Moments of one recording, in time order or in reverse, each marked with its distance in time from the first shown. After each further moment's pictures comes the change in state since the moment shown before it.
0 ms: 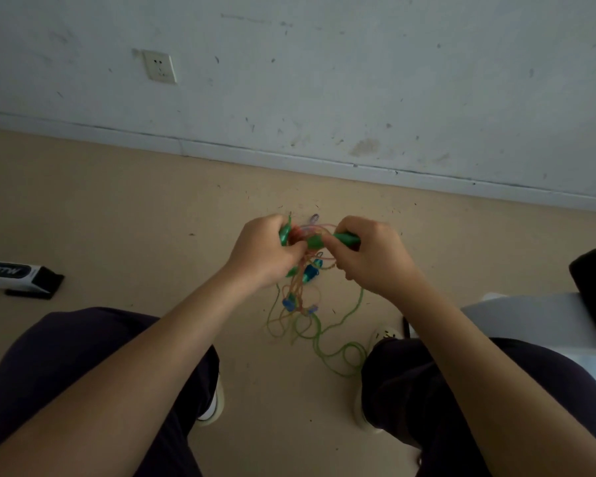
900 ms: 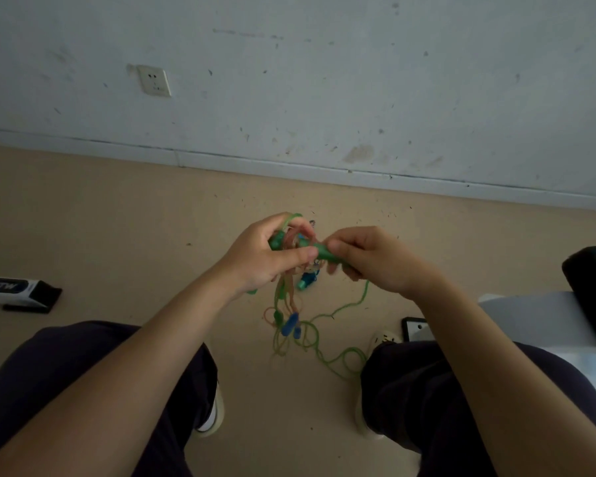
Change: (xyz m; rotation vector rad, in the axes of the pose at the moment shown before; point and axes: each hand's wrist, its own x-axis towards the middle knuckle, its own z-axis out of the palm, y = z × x) left_hand 0.001 -0.003 -0.011 -0.447 -0.233 0.174; right_hand 0.002 0.003 -0.027 0.301 -0.360 0.049
